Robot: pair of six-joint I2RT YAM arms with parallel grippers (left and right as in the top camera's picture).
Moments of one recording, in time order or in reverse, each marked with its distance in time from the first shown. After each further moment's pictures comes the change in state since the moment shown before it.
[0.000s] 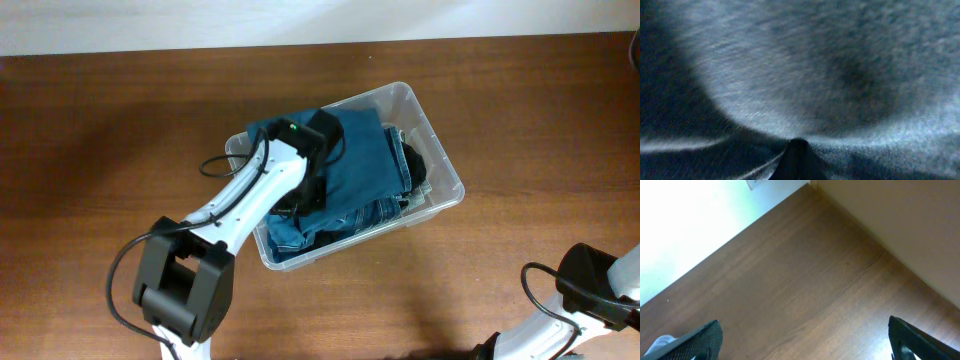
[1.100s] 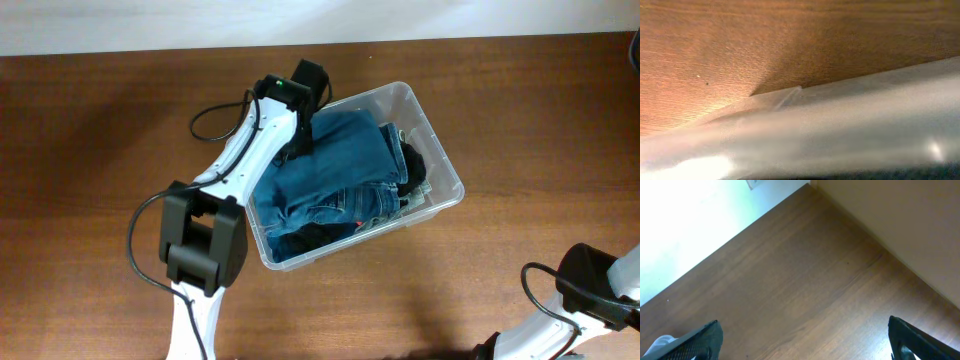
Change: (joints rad) left arm 0.125 0.273 0.372 0.062 -0.214 0.026; right arm 0.000 0.000 0.000 0.000 0.000 0.000
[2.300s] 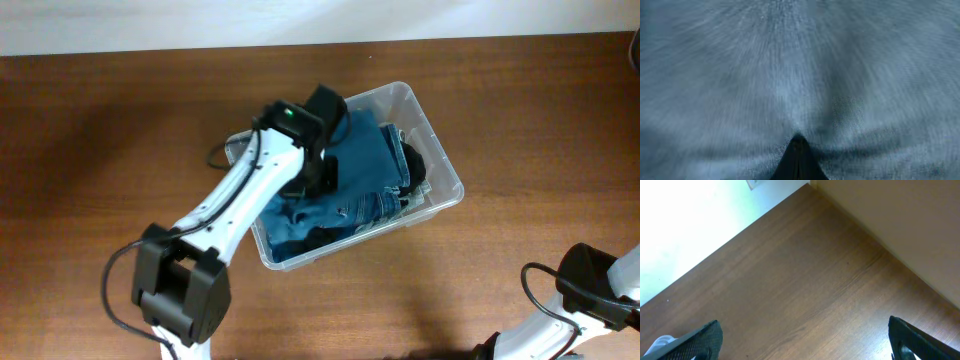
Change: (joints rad) left arm -0.130 -0.279 -0.256 -0.042 0.337 0.008; right arm 0.000 0.000 0.000 0.000 0.000 0.000
